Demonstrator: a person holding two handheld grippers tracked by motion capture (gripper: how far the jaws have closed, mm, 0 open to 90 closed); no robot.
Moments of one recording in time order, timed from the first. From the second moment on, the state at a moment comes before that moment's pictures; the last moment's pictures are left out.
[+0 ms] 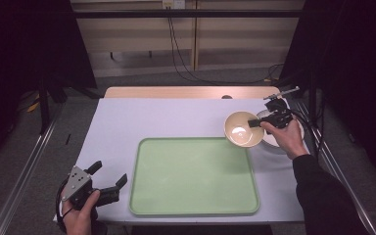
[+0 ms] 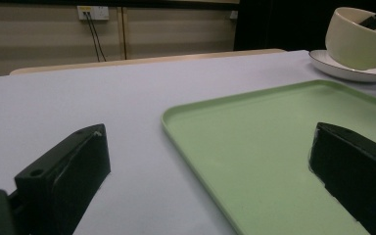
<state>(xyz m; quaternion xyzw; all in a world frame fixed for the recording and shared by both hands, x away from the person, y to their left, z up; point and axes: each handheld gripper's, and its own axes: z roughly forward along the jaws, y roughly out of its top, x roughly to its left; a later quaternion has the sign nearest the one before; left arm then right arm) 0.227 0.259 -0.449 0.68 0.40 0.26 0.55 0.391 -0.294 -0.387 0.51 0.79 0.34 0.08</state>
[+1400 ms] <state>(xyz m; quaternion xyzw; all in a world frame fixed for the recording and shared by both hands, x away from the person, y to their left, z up) 0.227 0.258 -0.449 0.68 0.41 0.26 0.55 0.403 -0.259 -0.428 0.50 0.82 0.28 0.04</state>
